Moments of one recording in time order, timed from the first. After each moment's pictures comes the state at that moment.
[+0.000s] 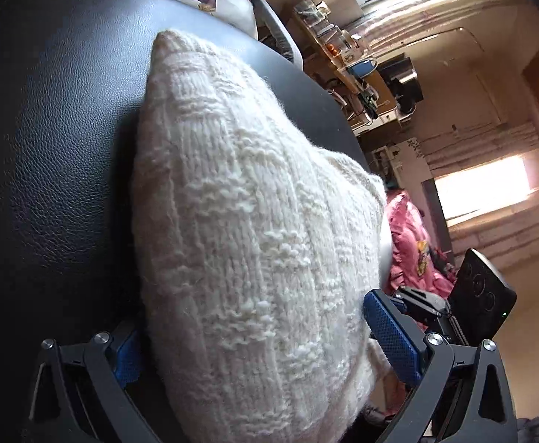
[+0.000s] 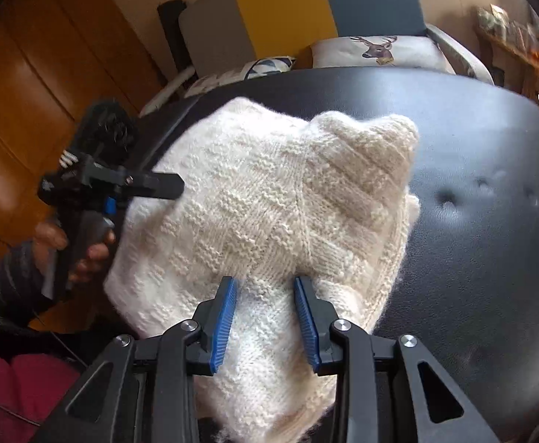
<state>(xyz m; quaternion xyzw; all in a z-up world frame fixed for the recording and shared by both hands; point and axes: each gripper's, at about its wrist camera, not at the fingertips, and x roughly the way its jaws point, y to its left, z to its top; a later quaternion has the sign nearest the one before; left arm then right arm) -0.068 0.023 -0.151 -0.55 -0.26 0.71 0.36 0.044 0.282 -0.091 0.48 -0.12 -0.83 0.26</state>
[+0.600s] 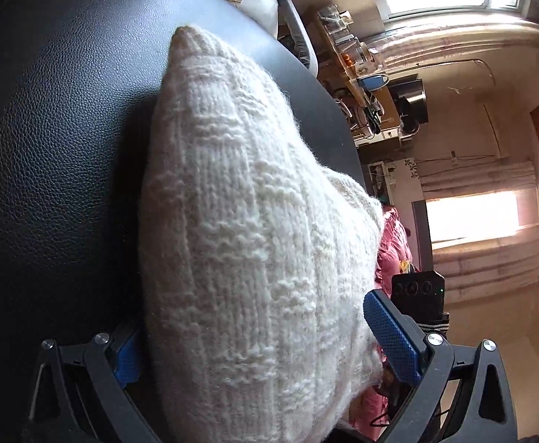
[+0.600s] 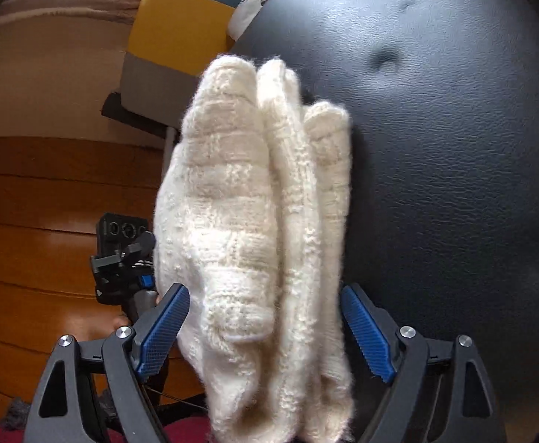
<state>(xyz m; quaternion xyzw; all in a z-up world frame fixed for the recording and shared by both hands) -0.078 0.013 -0.152 -0.58 -0.30 0.67 0.34 0.026 0.349 -0.162 0.54 -0.41 -0.69 0.25</state>
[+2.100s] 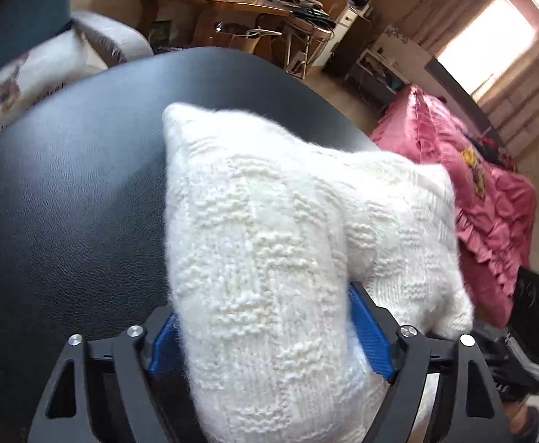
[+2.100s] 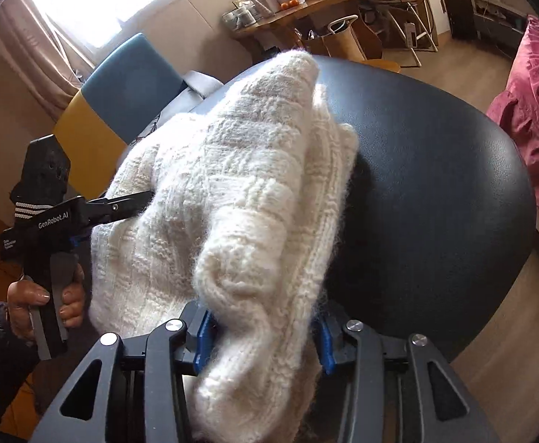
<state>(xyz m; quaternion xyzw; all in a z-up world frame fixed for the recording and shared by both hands) -0.136 0.377 -0.127 -0.54 0.03 0.73 0.42 0.102 0.552 -0.138 0.41 -0.31 -0.85 -0.05</state>
